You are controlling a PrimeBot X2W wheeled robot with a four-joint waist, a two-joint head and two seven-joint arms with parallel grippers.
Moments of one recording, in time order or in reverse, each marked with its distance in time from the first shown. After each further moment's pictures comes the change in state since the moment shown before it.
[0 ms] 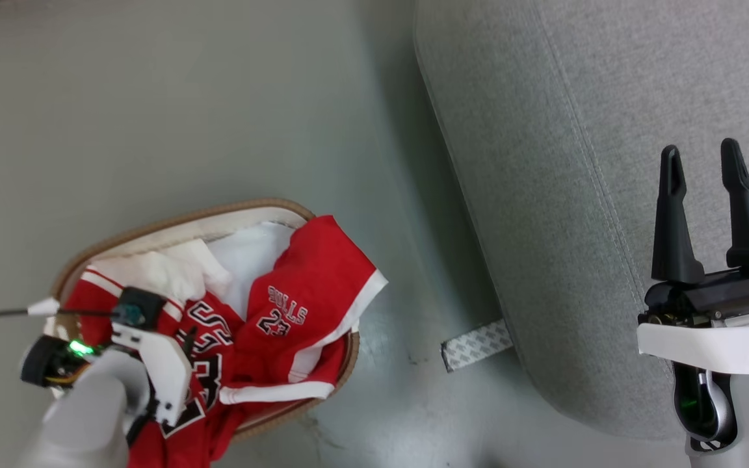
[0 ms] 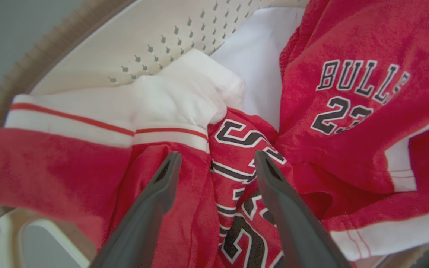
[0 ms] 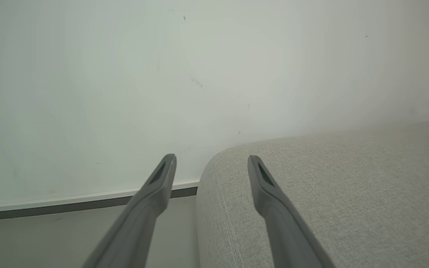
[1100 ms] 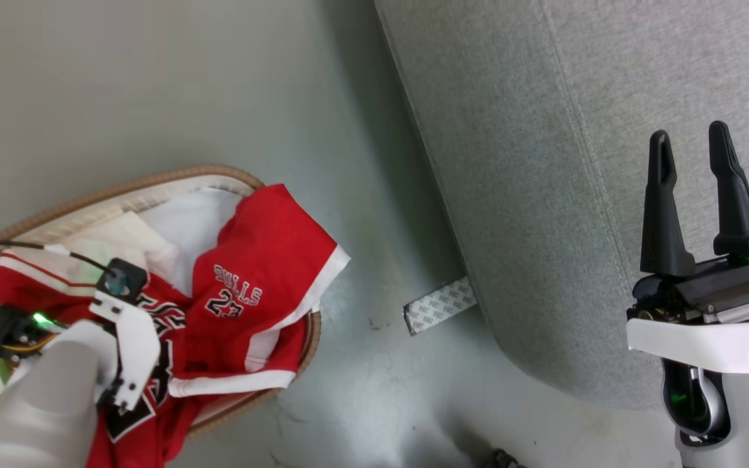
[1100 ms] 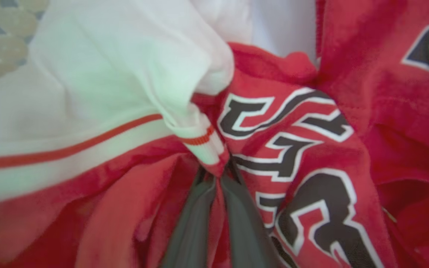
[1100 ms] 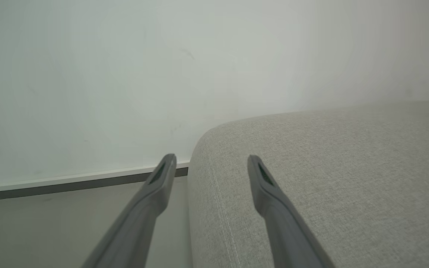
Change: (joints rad) left arm -0.166 0.069 -0.209 0.140 0.011 0.000 0.195; right arm -0.024 0.000 0.045 -0.042 0.048 0.000 0.000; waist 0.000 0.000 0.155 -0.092
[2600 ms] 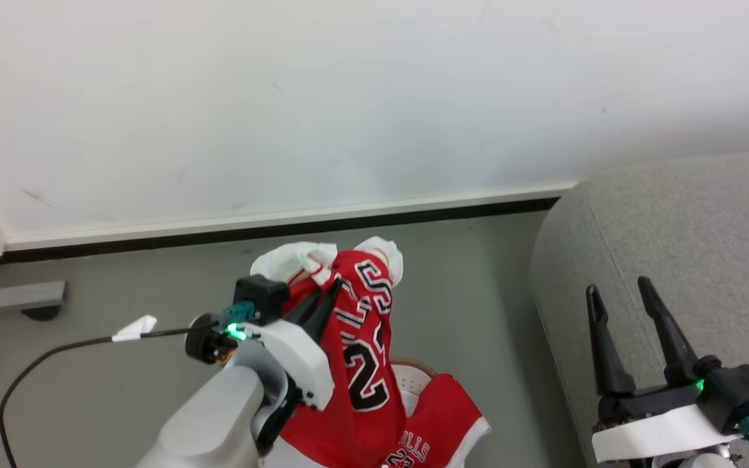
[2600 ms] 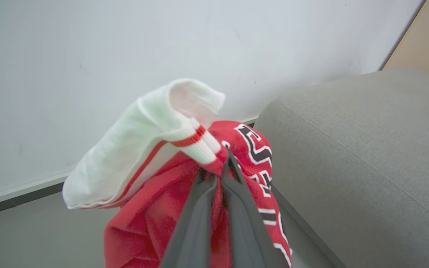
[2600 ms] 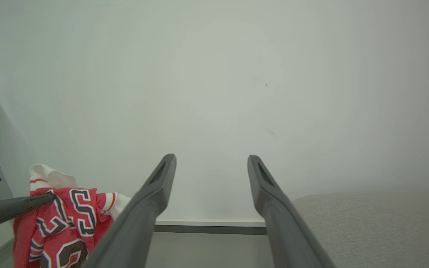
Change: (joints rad) left arm 0.191 -0.207 -0.126 -0.434 -0.462 0.000 -0.358; right arm 0.215 0.001 0.012 0.210 -0.156 0.000 0.000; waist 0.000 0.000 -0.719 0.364
